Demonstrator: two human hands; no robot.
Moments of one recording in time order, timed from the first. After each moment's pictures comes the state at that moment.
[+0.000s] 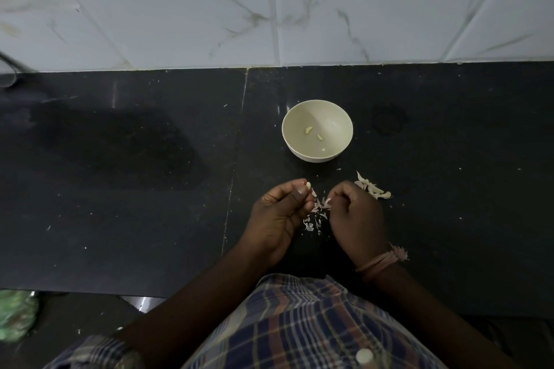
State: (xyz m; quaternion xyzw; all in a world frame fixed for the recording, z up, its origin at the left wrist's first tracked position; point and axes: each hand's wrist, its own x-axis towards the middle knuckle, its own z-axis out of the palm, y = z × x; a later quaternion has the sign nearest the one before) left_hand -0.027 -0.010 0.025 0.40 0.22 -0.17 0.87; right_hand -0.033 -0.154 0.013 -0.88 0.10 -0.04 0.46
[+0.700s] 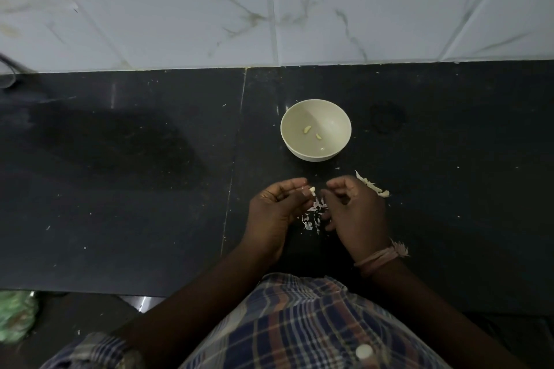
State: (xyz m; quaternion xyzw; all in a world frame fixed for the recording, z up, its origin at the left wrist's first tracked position) left_hand -0.027 -0.012 0.023 0.50 0.22 -0.13 0.83; right_hand -0.031 -0.155 0.013 -0.82 0.14 -0.01 0.55
